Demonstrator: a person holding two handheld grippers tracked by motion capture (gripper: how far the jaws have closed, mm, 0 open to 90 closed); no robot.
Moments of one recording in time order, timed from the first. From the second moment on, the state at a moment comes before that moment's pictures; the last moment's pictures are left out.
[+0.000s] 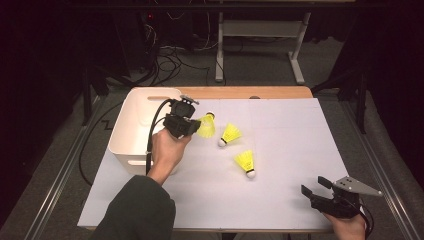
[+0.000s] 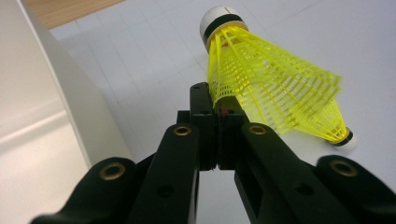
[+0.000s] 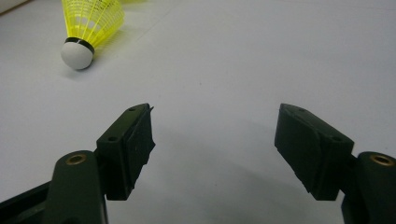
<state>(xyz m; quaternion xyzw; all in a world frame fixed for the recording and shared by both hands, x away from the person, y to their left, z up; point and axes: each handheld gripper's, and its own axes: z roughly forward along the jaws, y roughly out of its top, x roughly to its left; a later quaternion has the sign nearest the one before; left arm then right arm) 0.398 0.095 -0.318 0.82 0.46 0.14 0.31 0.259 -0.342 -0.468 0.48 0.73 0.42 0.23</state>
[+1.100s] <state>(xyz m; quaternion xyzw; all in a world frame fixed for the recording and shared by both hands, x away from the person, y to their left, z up) 0.408 0.129 -0.302 0.80 0.49 0.15 0.31 0.259 -0.342 -0.468 0.48 0.73 0.43 0.23</state>
